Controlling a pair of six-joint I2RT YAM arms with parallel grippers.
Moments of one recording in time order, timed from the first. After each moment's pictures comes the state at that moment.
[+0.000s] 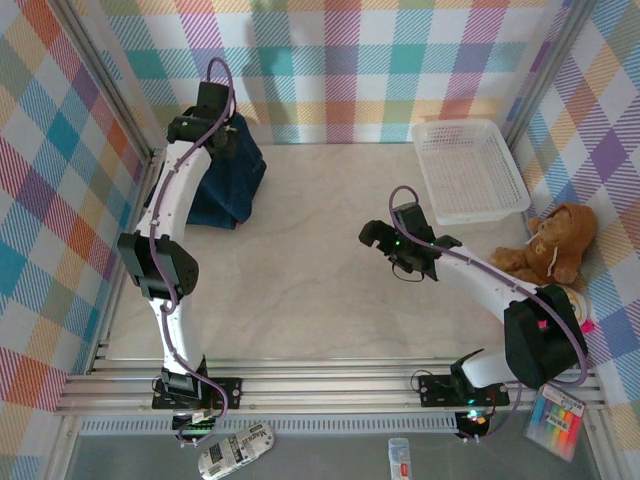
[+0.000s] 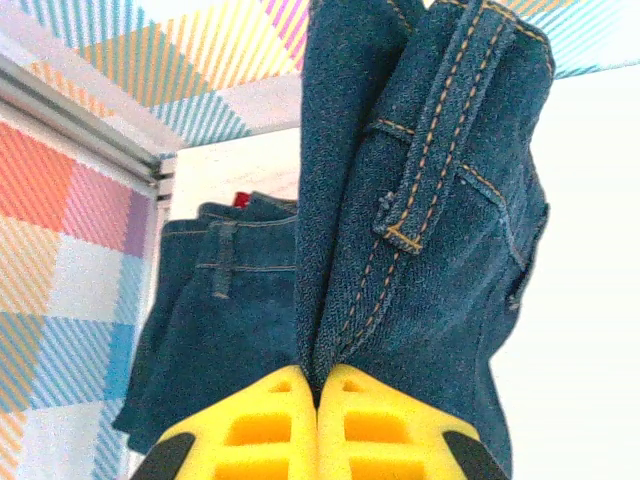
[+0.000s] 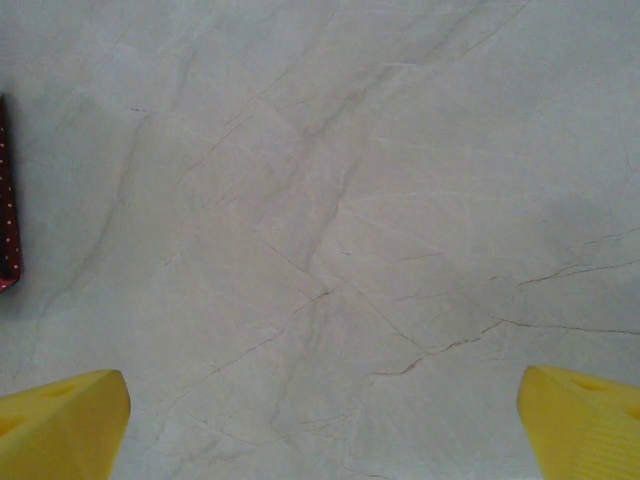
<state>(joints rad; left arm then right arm) -0.16 2.02 2.24 -1.03 -0.35 0.07 0.48 1.40 0.86 -0.32 -0.02 0.93</state>
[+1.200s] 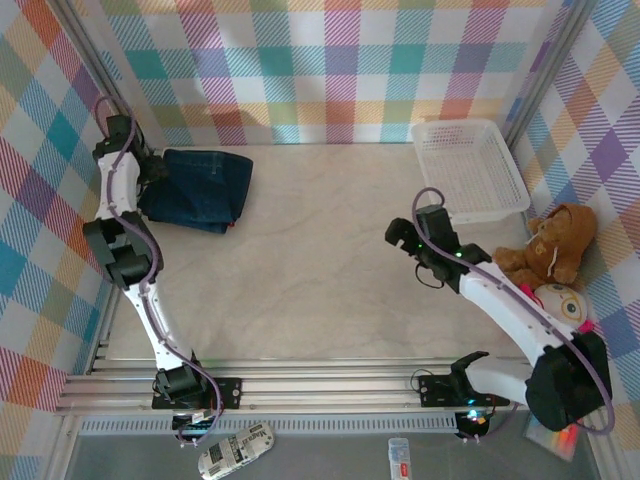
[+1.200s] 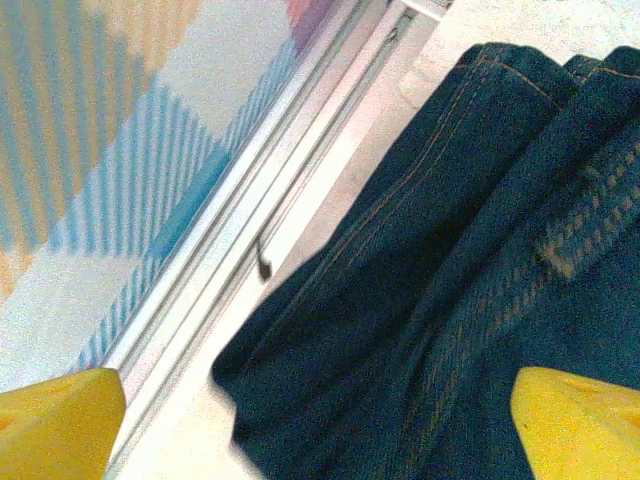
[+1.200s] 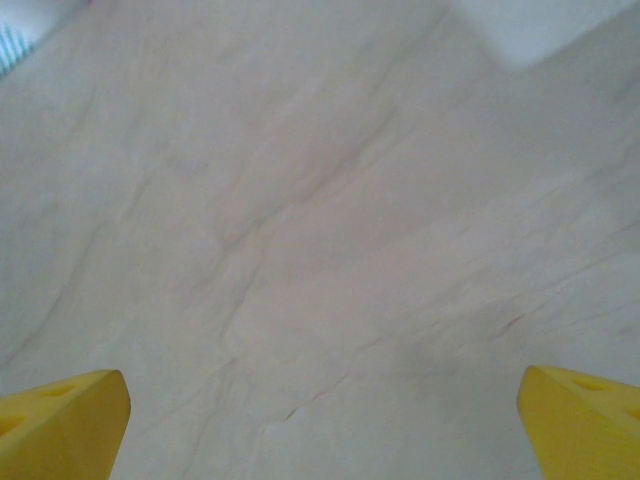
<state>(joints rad) 0.32 2.15 2.09 -0.94 -0.19 -0.24 0.41 1.14 0.83 -0.47 0.23 0.77</state>
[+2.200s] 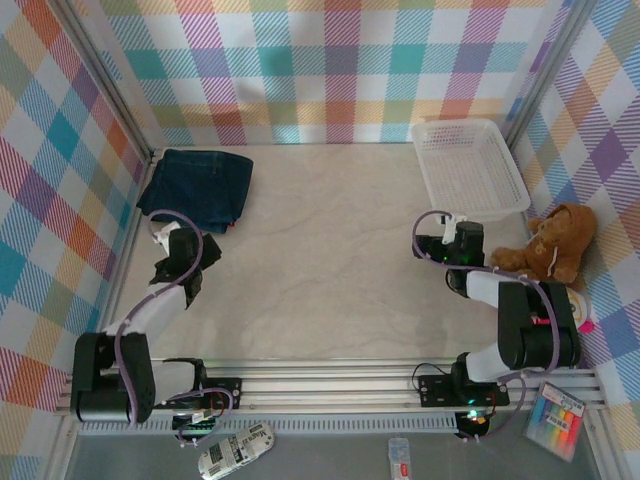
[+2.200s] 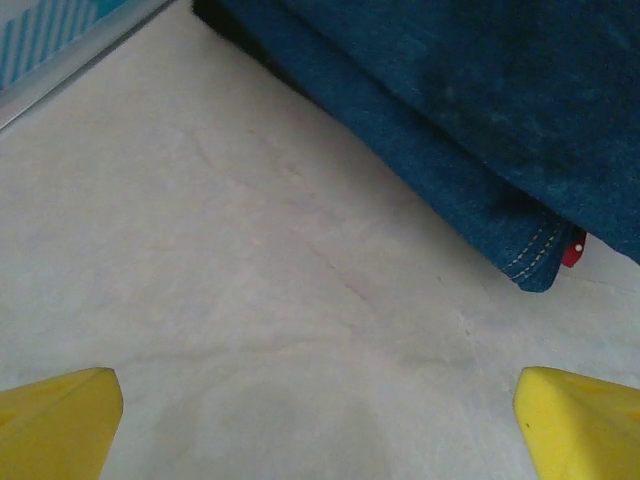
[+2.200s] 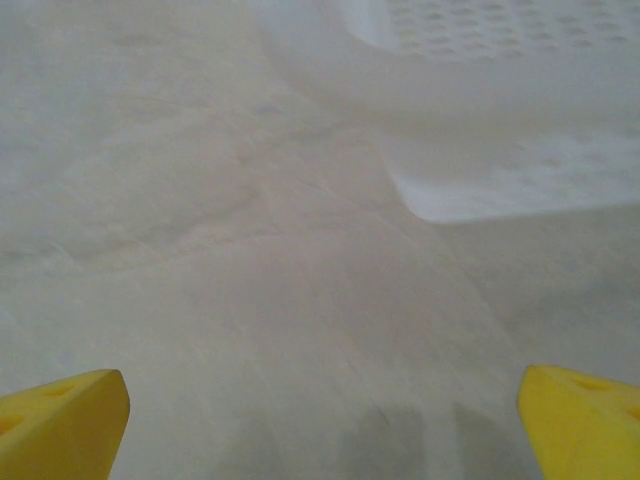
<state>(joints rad) -0.02 1.23 0.52 0.00 -0.34 -0.45 0.01 1.48 0.50 0.38 -0.13 0.06</state>
